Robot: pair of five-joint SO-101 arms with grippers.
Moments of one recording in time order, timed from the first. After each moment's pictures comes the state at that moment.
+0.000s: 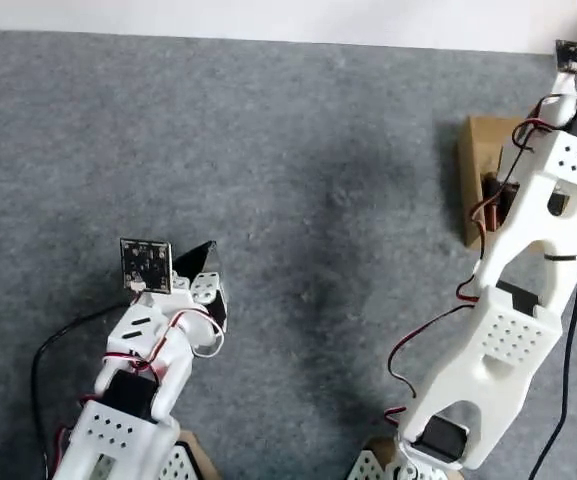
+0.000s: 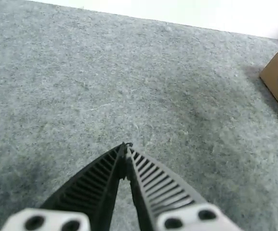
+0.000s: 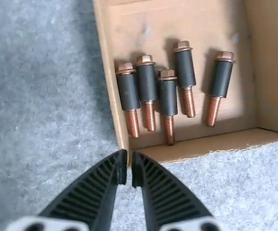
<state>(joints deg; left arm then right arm) 12.6 -85.6 96.3 21.8 19.3 19.8 34.9 -61.1 100.0 14.1</state>
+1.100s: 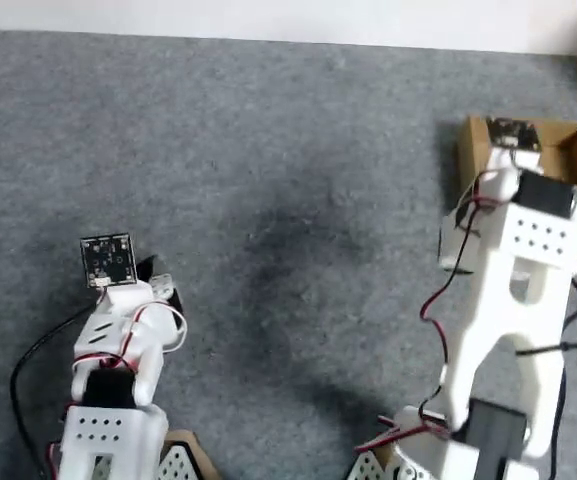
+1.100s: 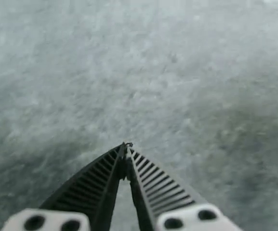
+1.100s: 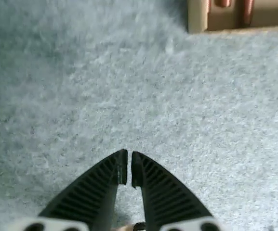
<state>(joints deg) -4.9 -85.6 96.3 32.5 12.8 11.7 -16.5 10.1 92.4 11.5</state>
